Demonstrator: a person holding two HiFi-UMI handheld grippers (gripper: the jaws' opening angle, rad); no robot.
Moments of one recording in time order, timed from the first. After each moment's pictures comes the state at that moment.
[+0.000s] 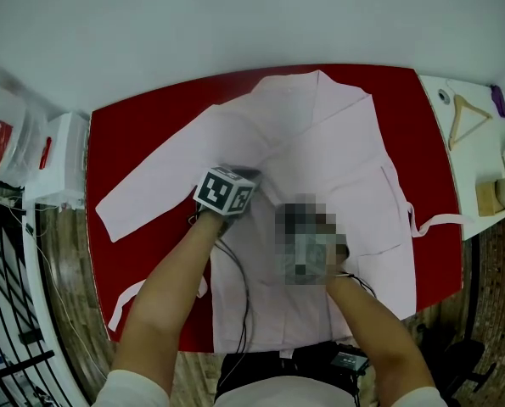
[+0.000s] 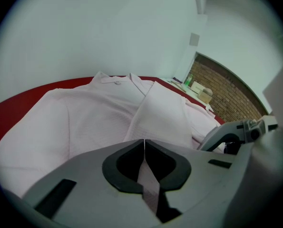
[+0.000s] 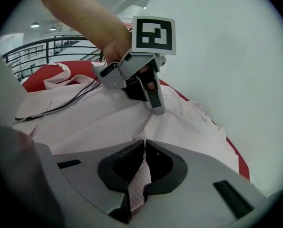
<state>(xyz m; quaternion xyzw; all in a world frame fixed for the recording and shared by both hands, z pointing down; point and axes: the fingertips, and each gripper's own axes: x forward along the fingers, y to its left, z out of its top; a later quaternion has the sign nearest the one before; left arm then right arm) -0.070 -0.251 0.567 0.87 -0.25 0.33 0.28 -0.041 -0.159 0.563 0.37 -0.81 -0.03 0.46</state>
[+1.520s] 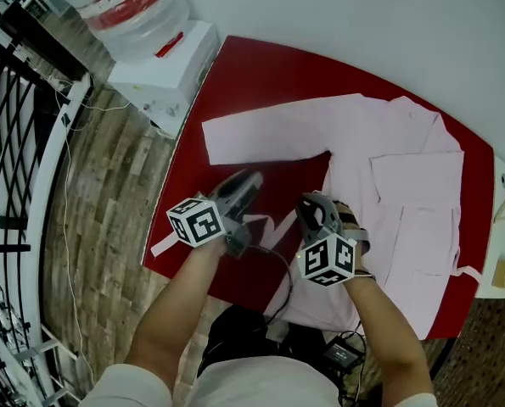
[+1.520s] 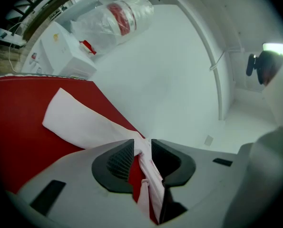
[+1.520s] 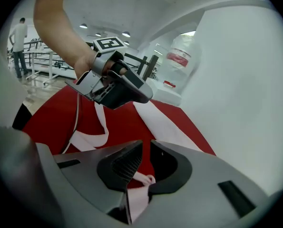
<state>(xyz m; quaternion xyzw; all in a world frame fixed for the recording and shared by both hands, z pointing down) -0.372 -0.120 0.470 0.77 -0.46 -0.18 0.41 -0.271 -0.093 0.493 0.19 -0.88 -0.16 0.40</state>
